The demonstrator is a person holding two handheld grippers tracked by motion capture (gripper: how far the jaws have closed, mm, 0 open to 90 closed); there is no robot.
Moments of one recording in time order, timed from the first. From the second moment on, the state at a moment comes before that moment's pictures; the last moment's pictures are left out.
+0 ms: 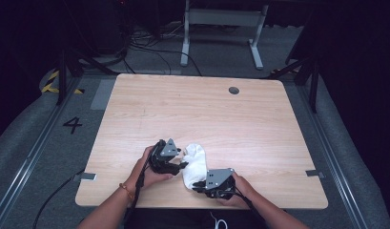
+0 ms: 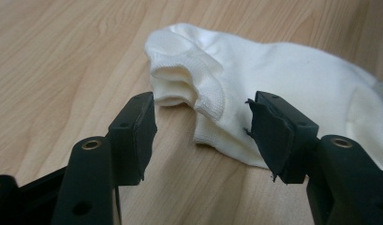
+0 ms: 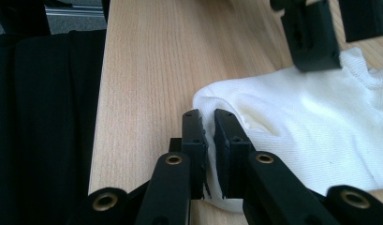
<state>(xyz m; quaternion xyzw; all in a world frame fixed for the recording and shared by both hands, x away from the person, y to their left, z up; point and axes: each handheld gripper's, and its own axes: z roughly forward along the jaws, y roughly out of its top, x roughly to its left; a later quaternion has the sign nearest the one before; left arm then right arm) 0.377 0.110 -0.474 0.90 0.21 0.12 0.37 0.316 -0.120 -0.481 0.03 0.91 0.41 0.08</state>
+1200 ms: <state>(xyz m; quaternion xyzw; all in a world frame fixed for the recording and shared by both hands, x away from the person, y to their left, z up) 0.385 0.112 -0.481 0.89 0.27 0.12 0.36 0.304 -0.130 -0.457 0.02 0.91 0.41 0.10</state>
